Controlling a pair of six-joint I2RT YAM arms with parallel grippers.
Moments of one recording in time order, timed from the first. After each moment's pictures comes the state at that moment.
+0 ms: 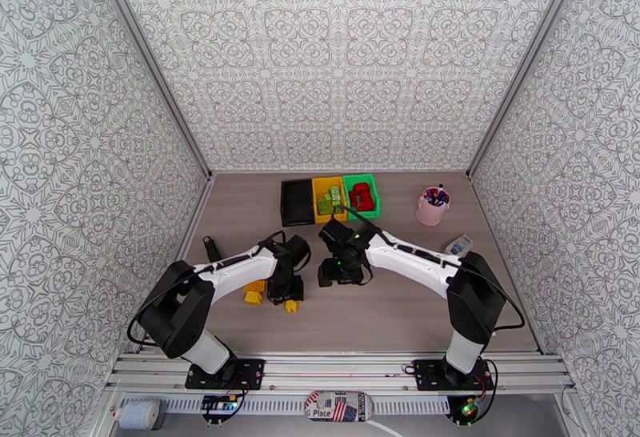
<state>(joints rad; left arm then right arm) -0.62 1.60 0.92 -0.91 0.12 -0.77 0.88 1.78 1.39 -0.92 -0.21 0.71</state>
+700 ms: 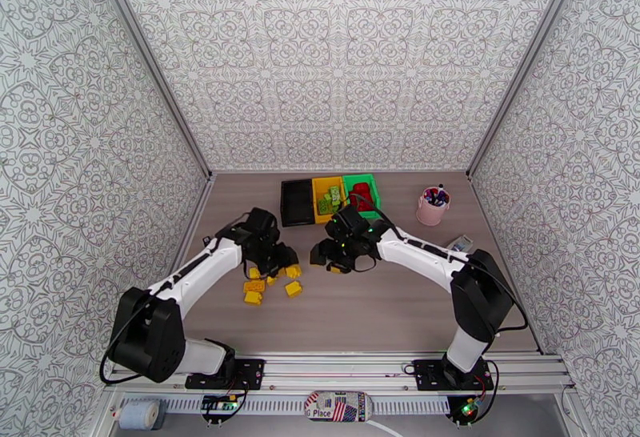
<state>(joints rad) -0.27 1.44 0.99 -0.74 0.48 -0.77 0.75 1.75 1.31 -0.53 -0.53 0.89</state>
